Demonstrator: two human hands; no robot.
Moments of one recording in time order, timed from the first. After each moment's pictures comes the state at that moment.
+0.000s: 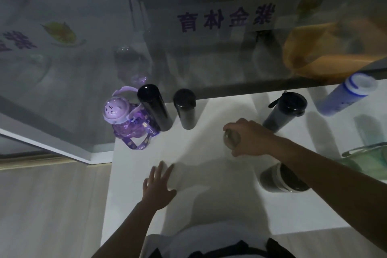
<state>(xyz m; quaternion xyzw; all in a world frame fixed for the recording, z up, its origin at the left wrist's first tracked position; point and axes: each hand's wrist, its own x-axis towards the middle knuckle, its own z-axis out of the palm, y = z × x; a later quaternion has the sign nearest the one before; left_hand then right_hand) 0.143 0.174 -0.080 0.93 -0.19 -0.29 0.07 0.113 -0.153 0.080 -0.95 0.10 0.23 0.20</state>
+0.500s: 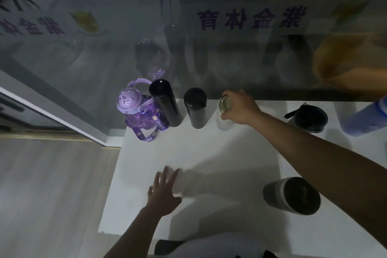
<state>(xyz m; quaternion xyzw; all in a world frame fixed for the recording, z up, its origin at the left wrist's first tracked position) 0.102 0.159 -0.074 0.94 -0.12 -0.31 0.09 0.222 -0.167 0.061 -0.95 0.12 0.10 0.26</state>
